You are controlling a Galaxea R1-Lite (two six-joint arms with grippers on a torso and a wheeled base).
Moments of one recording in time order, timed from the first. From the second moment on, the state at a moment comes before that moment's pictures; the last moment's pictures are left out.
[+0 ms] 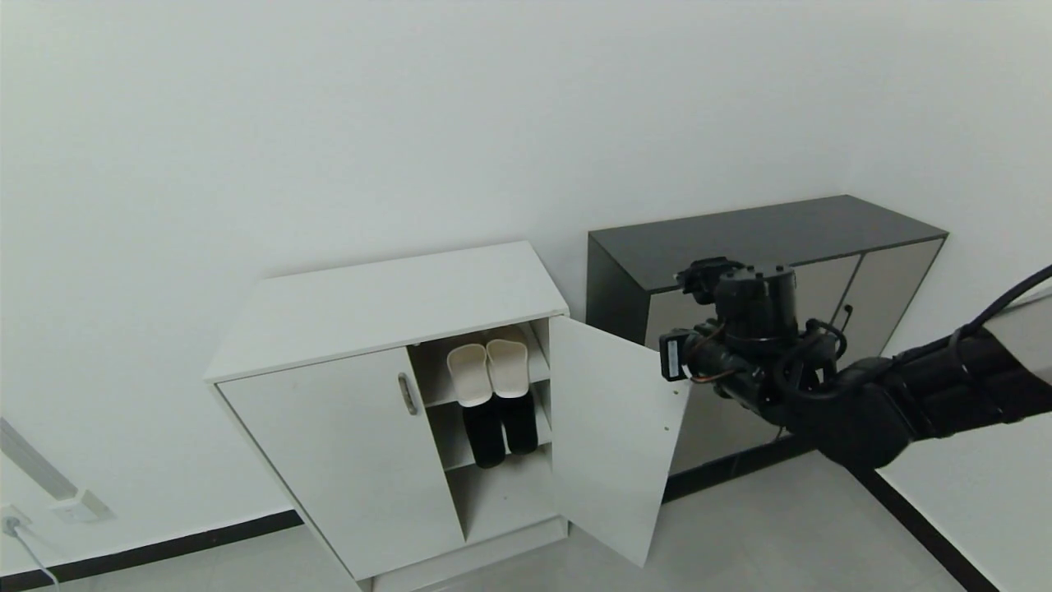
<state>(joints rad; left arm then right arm) 0.00 0.00 0.00 0.00 -0.04 0.01 0.56 1.99 -1.11 -0.59 -0.36 0.08</state>
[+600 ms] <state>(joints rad) 0.00 0.00 0.00 0.00 -0.04 0.01 0.39 2.22 -1.43 -0.45 -0.27 0.17</state>
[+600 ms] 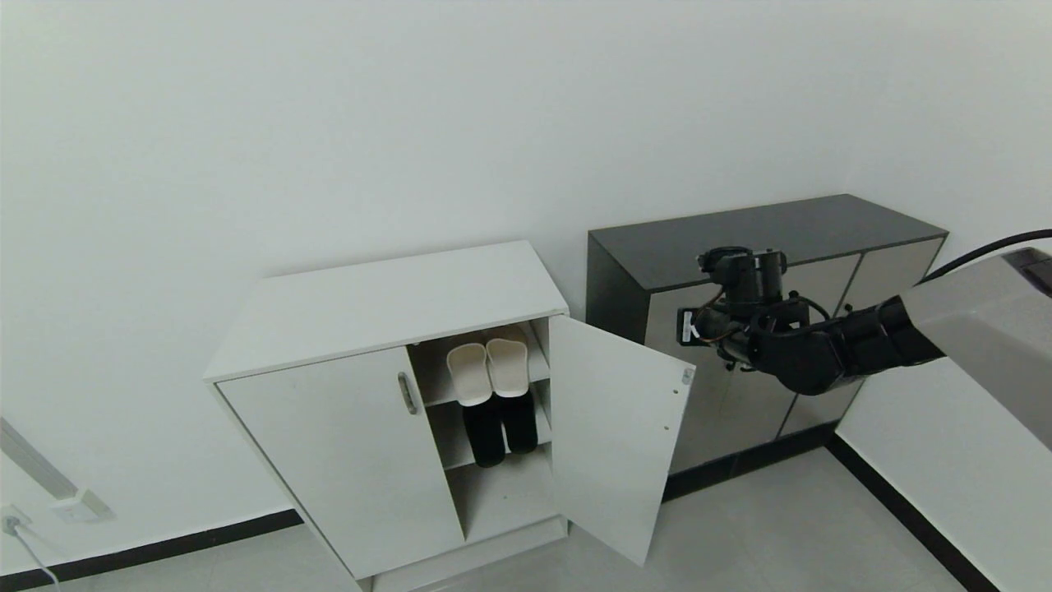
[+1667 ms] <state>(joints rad) 0.00 0.00 0.00 0.00 -0.04 0.01 0.38 2.36 -1.48 -0.45 -0.27 0.18</state>
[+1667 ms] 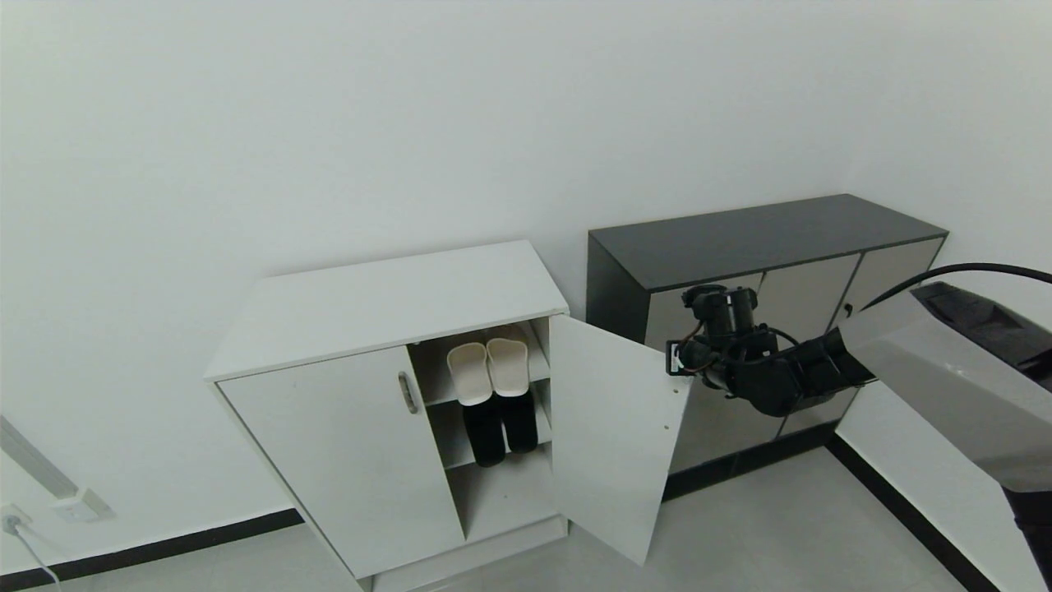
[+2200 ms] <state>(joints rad) 0.00 0.00 0.00 0.00 -0.04 0.01 0.45 2.33 -1.39 -0.48 -0.27 0.20</state>
